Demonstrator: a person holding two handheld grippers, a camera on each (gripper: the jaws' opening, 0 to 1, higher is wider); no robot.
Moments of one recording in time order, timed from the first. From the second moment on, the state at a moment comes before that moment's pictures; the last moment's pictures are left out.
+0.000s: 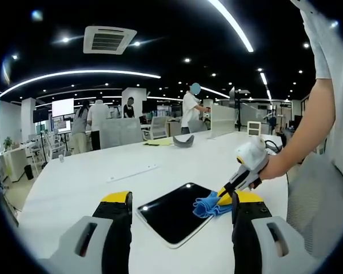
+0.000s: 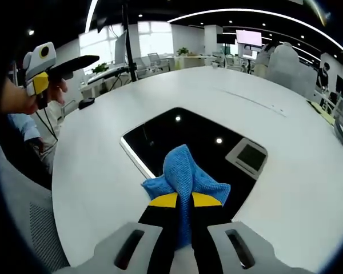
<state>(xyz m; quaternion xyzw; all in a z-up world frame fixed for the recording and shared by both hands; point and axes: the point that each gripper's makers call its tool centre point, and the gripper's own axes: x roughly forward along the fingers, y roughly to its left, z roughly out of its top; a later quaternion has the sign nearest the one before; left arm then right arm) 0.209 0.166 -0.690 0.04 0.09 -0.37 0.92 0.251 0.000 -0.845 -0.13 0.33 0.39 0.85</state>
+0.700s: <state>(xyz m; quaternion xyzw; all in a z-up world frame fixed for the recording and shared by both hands) 0.209 0.164 -0.689 0.04 0.09 -0.37 0.92 0.251 -0.028 -0.846 -0.13 0.34 0.37 0.86</state>
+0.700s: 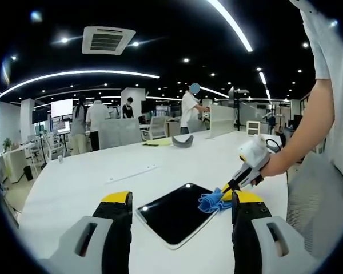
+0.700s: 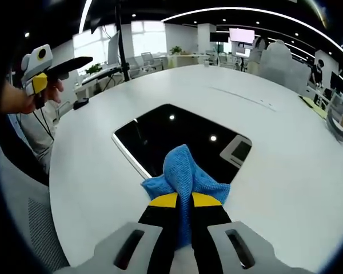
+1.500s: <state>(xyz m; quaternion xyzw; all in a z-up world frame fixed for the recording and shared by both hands) 0.208 0.158 -0.689 0.04 0.09 -0.38 0.92 0.252 -0.045 -0.846 -0.12 0.34 0.34 0.87</state>
